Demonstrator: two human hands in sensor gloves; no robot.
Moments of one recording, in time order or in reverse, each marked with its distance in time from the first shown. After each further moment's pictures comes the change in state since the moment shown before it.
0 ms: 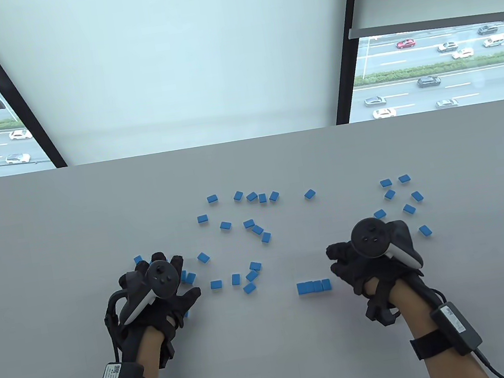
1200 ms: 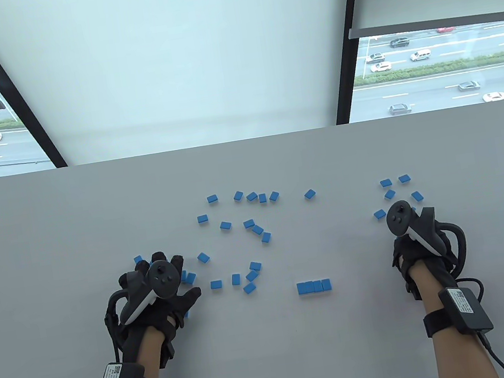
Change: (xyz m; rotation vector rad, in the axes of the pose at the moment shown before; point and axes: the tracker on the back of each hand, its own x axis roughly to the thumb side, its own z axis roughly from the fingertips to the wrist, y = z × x) left_hand 0.001 -0.002 -0.002 -0.002 -0.003 -0.011; right_hand -0.082 -0.013 -0.016 -0.152 0.475 0.494
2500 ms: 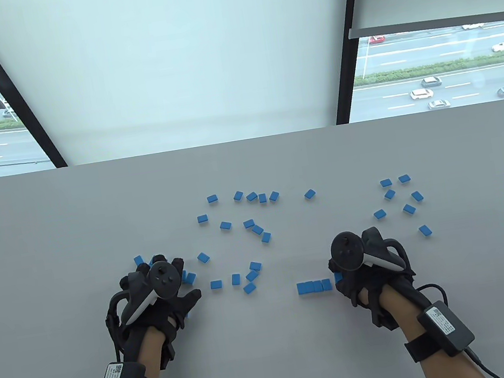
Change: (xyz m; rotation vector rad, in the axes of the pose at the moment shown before) left_hand 0.000 -0.004 0.000 -0.028 0.012 -0.001; right_hand 0.103 0.001 0.073 0.270 -0.560 -0.050
